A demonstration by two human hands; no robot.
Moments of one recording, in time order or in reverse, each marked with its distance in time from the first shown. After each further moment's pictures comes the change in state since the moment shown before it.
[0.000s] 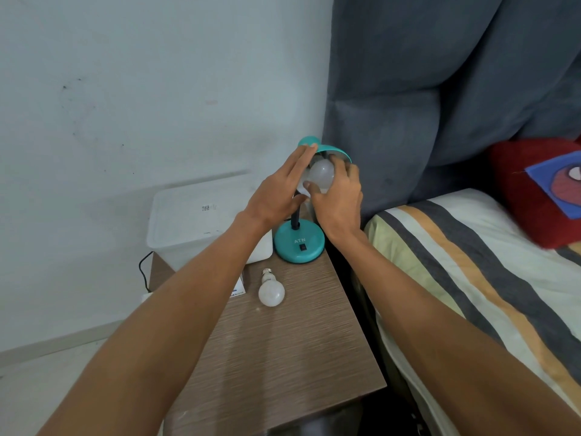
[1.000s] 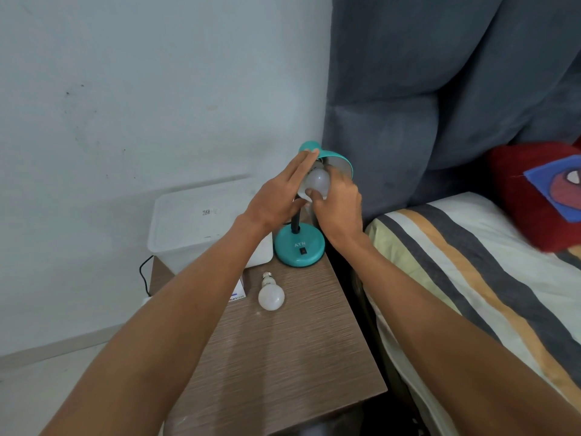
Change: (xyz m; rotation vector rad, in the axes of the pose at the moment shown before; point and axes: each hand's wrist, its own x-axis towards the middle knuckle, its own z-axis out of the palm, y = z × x) left_hand 0.000 -0.002 -0.002 0.002 -0.018 0.021; right_hand 0.005 0.008 0.001 -0.077 -0.079 -0.066
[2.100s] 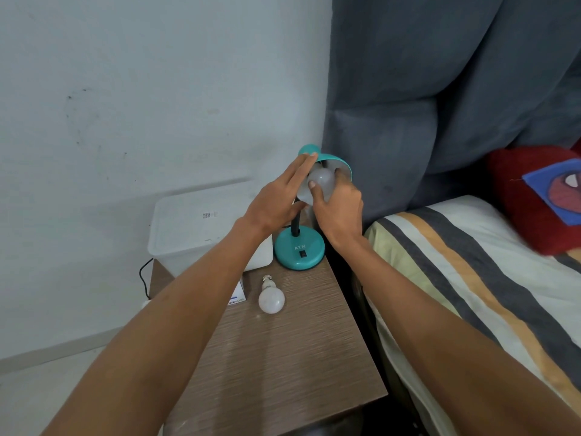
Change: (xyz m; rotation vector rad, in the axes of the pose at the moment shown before) left_hand -0.002 0.005 -0.004 -0.012 -0.004 0.006; right_hand -0.001 -0.002 0.002 0.072 0.051 0.116
